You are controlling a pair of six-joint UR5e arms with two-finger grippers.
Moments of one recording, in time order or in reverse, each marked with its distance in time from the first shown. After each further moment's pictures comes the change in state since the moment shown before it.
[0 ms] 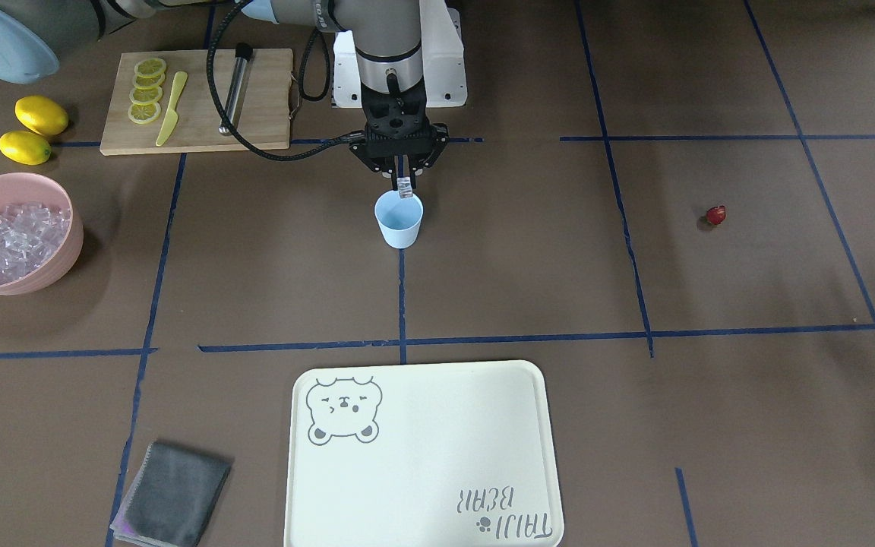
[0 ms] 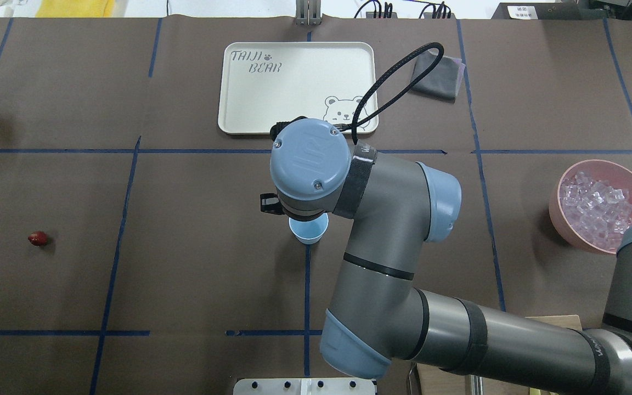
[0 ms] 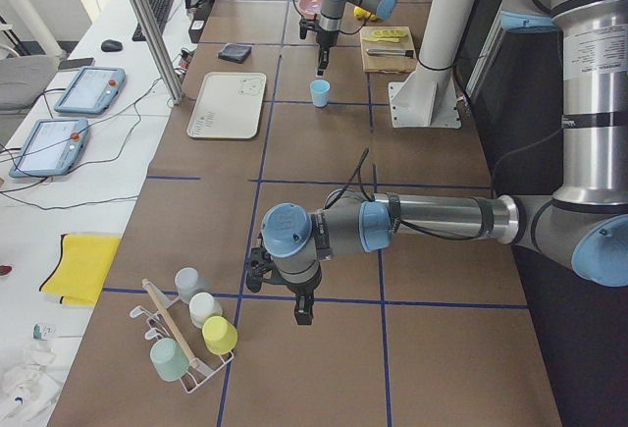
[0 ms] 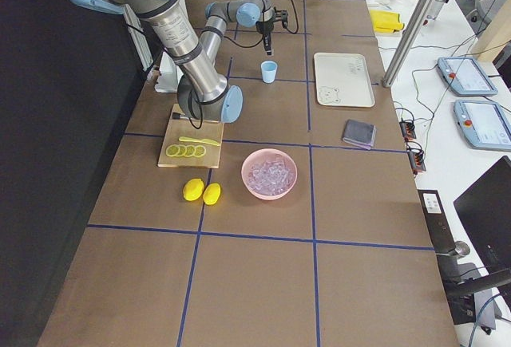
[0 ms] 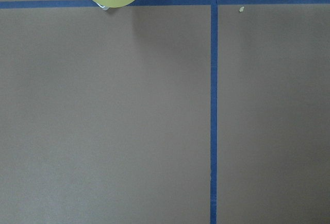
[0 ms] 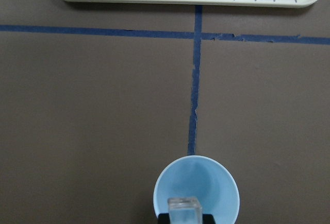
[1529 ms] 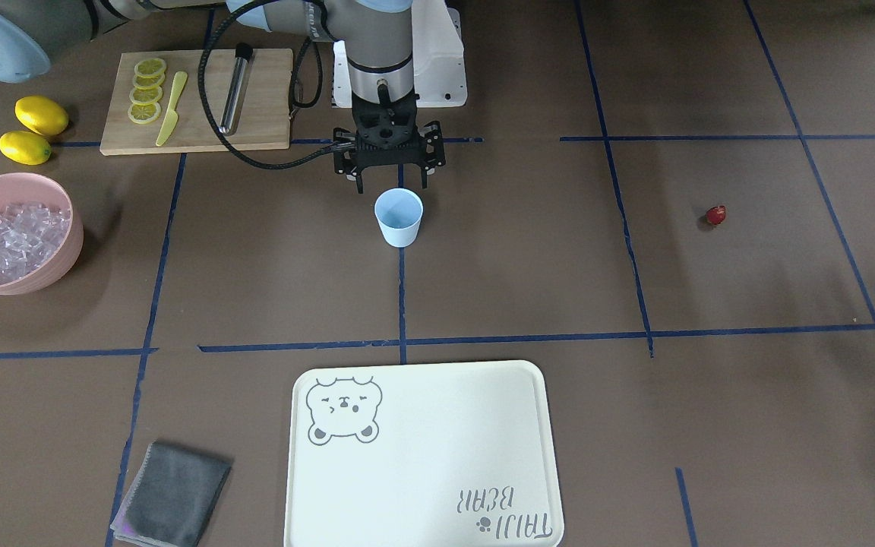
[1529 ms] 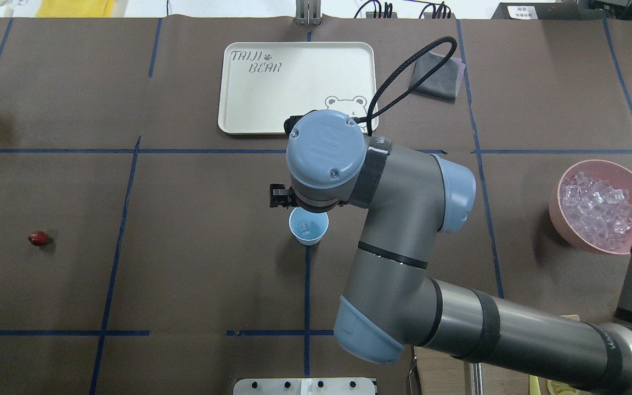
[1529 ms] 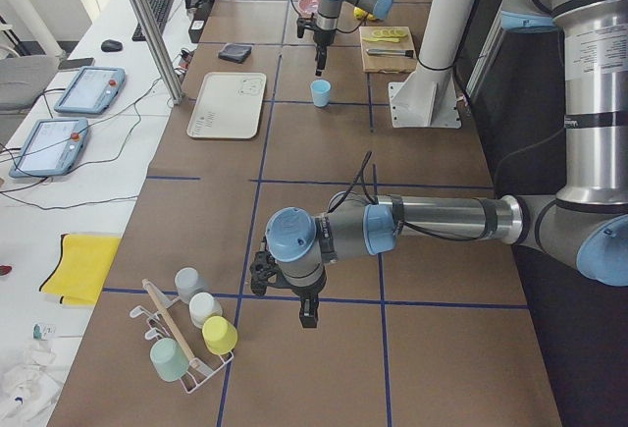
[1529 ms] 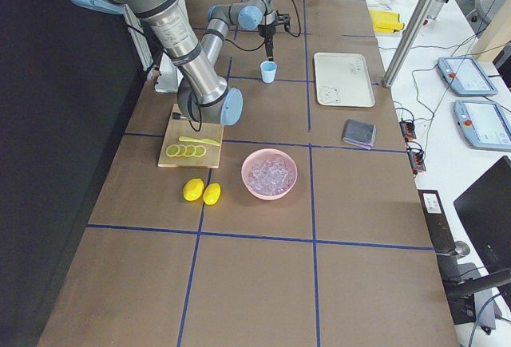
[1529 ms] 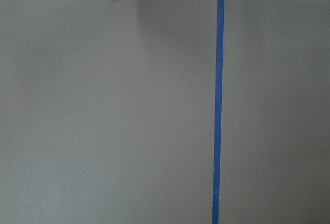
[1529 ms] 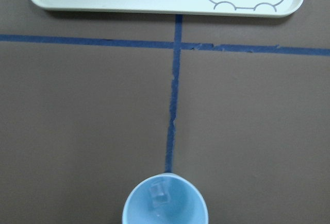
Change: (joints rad) left arm 0.000 0.013 -0.001 0.001 0.000 0.000; right arm 0.066 -0.053 0.044 -0.003 0.047 -0.051
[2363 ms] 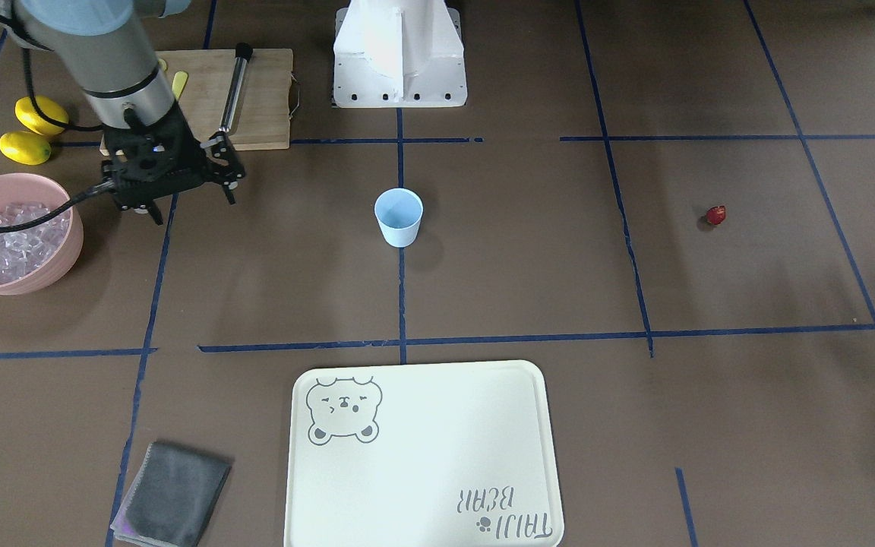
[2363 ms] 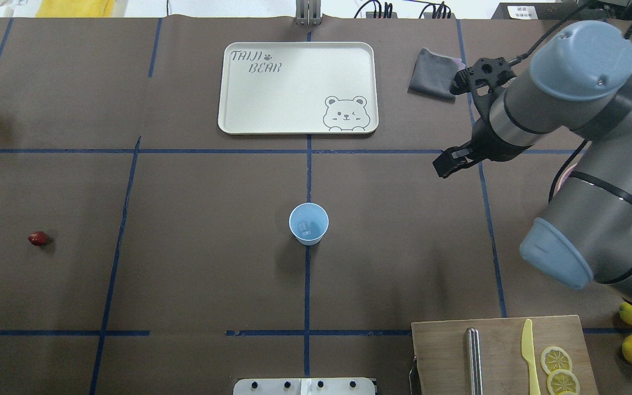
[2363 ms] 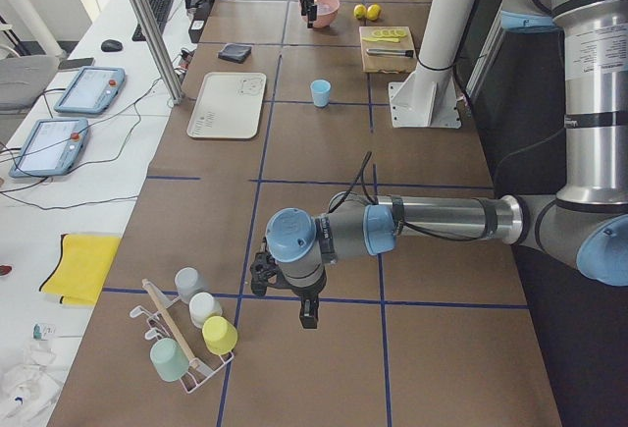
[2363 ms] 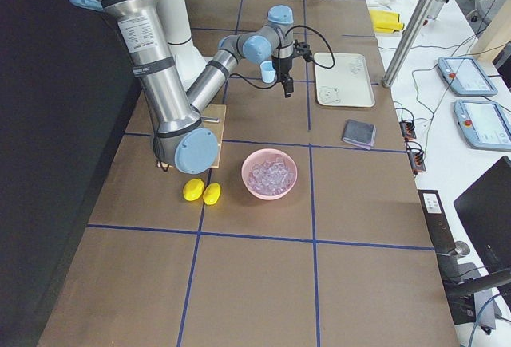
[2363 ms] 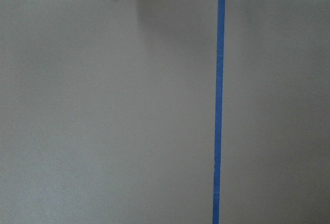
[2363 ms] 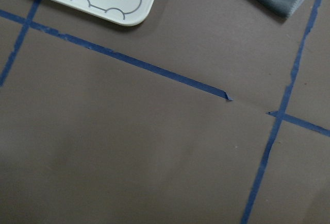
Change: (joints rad) left arm 0.000 0.000 0.002 -0.001 0.000 0.000; right arm 0.324 -0.447 0.245 0.054 0.251 -0.583
